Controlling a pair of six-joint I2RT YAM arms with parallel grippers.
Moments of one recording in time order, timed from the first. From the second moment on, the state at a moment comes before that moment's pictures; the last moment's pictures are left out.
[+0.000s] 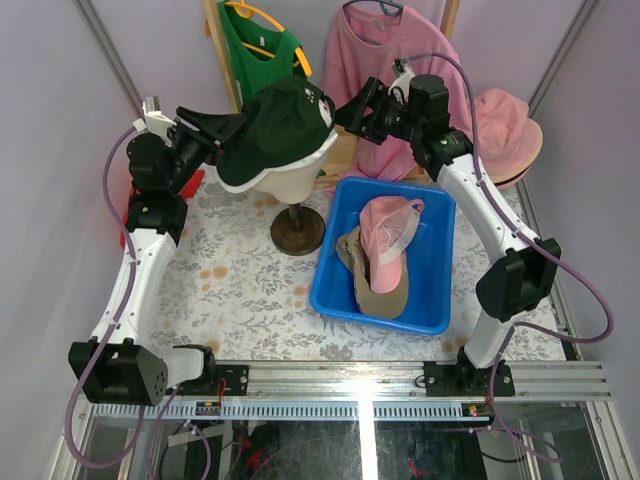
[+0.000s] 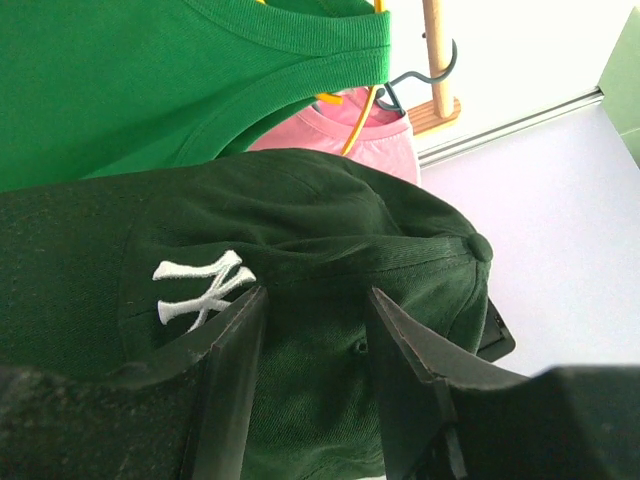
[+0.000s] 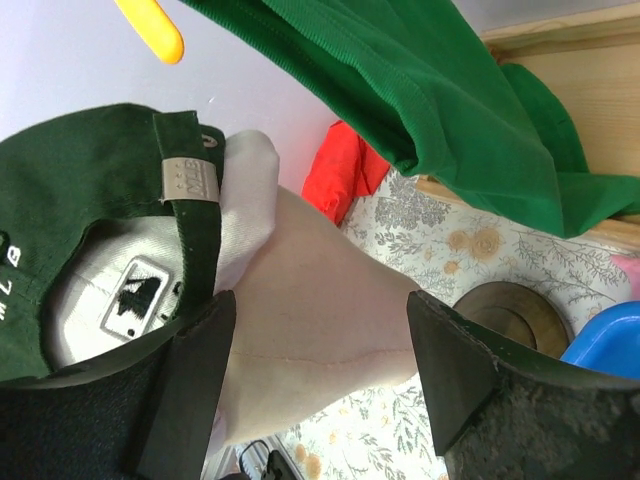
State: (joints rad) left arm -0.03 1.23 1.23 0.11 0.43 -1.22; right arm 0.39 1.77 1.83 -0.25 -0.46 0.79
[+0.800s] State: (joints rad) left arm -0.05 1.03 1.06 0.04 0.40 -1.28; right arm 0.43 1.89 2.04 -0.39 -0.37 0.73
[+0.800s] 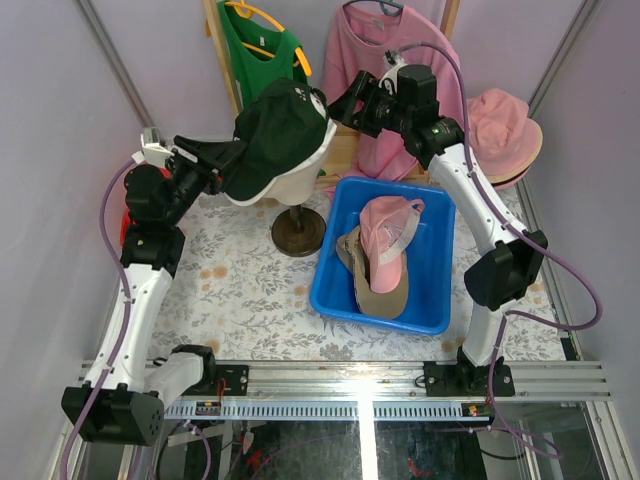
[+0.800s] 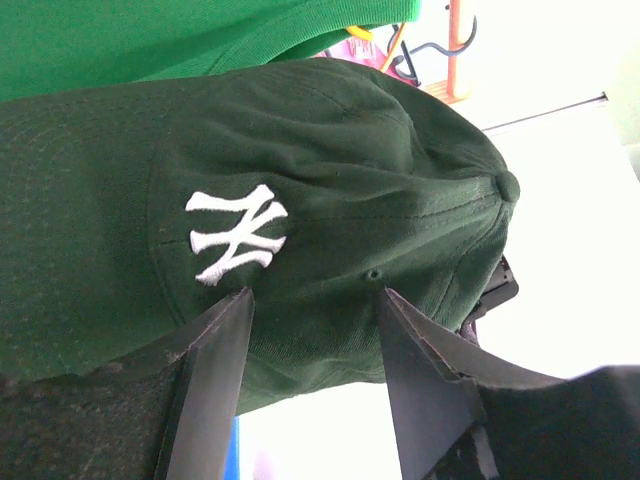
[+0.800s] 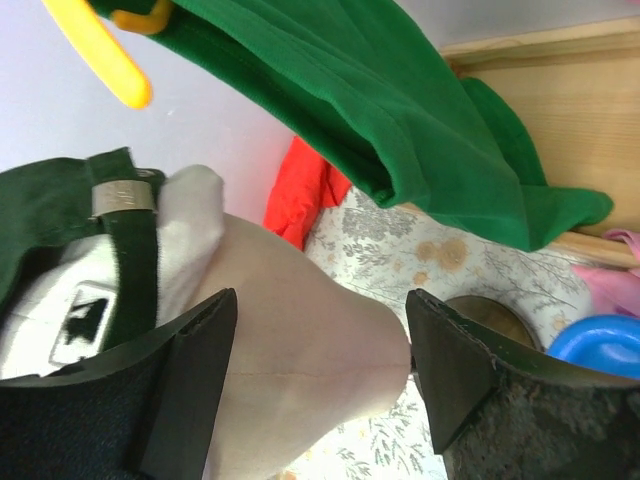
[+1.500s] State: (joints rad) left arm -0.05 0.89 0.94 -0.02 0.30 -1.28; right arm 0.42 1.88 2.20 -0.60 -0.26 0.60
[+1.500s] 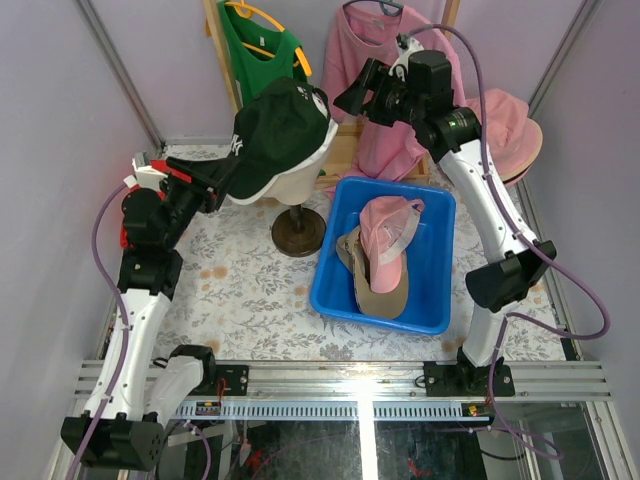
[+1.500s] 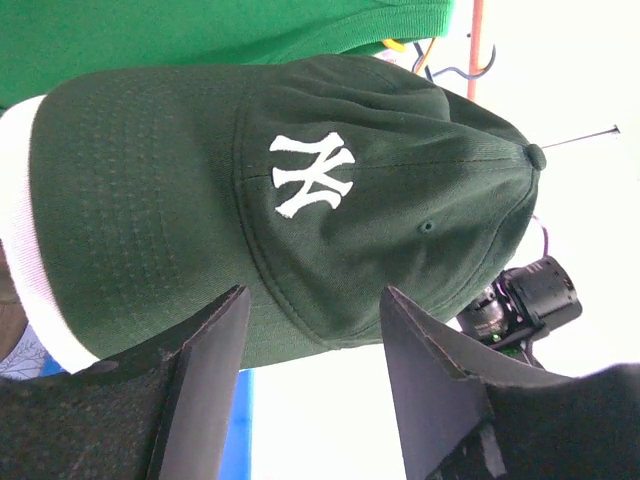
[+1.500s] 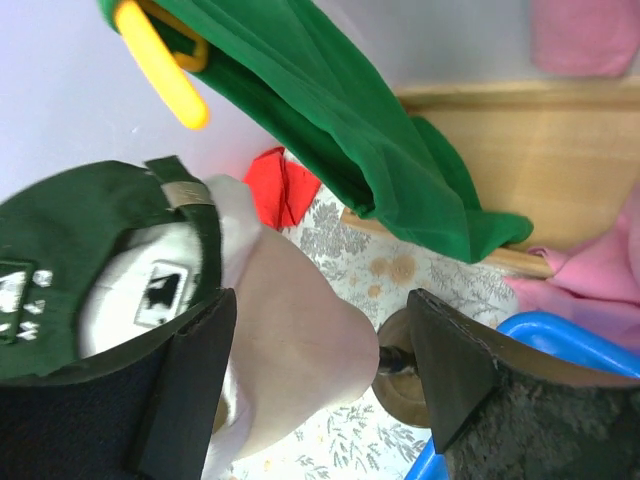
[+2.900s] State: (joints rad) left arm -0.04 0.76 0.66 0.01 0.06 -1.32; right arm 0.49 1.97 2.39 -0.65 -0.26 0.56
